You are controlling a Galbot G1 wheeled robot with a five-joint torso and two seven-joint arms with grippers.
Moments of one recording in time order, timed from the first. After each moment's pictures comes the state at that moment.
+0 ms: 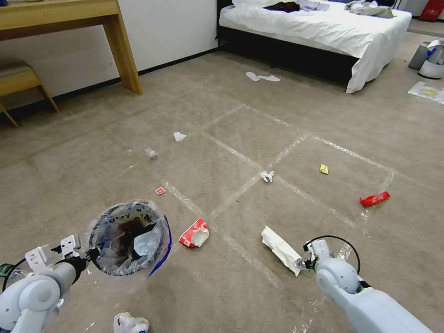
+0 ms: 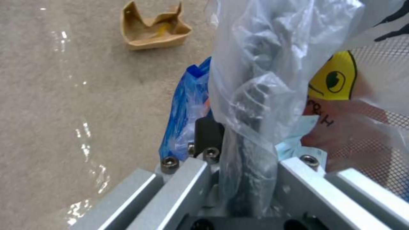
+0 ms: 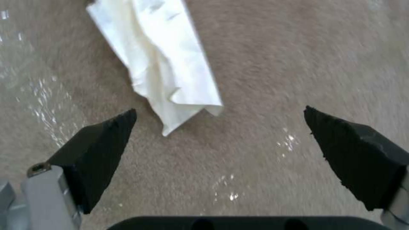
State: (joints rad) left arm 1.50 -1.13 -0.91 -1.94 -1.03 0.72 -0.28; right arm -1.01 0.92 -0.08 1.50 0.64 -0.75 0.46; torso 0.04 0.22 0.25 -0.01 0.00
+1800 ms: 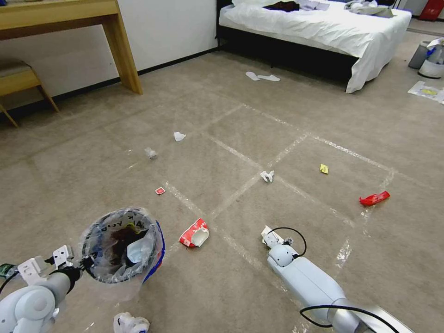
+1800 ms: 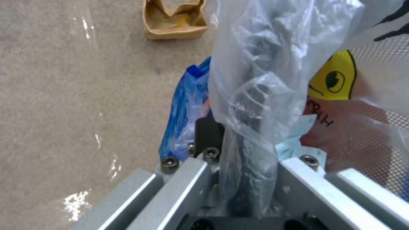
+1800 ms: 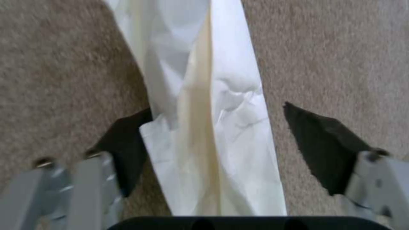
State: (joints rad) left arm 1.51 -1.17 -0.93 -1.90 -1.01 0.70 -0.26; right arm -0.65 1.31 -0.23 0.73 0.22 -0.54 0.28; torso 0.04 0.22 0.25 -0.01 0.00
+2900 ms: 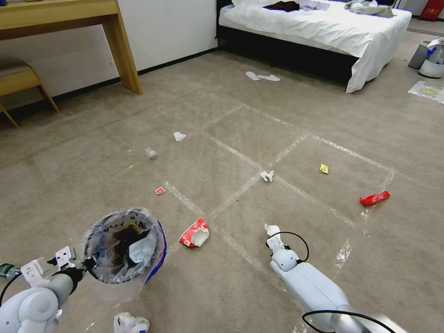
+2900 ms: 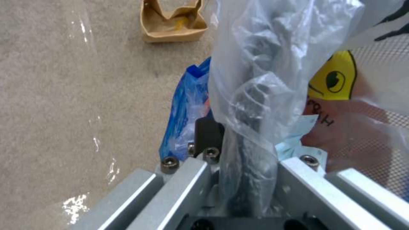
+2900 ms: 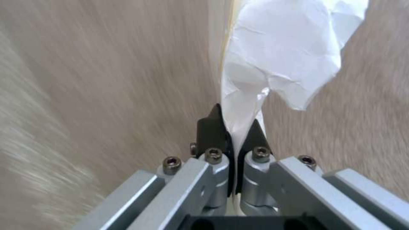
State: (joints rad) left arm 1.51 -1.17 -0.92 -1.91 -1.00 0.69 -0.25; right arm -0.80 1.18 -0.13 1.11 0.49 -0.38 0.31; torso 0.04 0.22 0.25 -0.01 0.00
